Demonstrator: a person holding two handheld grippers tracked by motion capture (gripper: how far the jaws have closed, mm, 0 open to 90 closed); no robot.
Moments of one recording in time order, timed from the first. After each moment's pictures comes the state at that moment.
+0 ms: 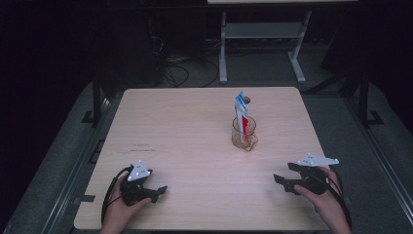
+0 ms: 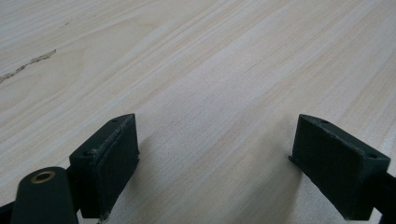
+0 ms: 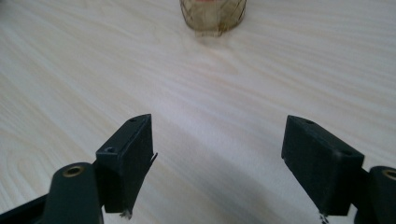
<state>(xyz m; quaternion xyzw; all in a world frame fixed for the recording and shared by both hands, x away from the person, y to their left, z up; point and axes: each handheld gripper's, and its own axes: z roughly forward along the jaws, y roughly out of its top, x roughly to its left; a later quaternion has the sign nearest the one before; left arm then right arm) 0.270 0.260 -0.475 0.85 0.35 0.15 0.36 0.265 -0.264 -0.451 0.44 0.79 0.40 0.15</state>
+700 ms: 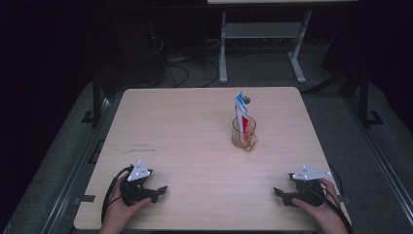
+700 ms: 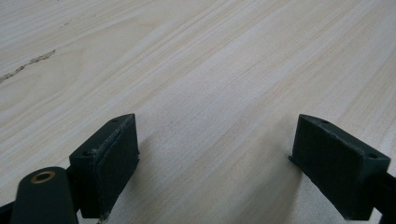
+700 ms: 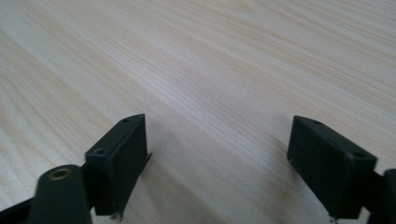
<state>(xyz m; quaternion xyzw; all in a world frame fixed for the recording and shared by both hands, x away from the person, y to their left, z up) 0.270 0.260 -0.475 0.85 0.35 0.15 0.36 0.246 -0.262 -0.480 0.42 0.82 0.36 0.17</state>
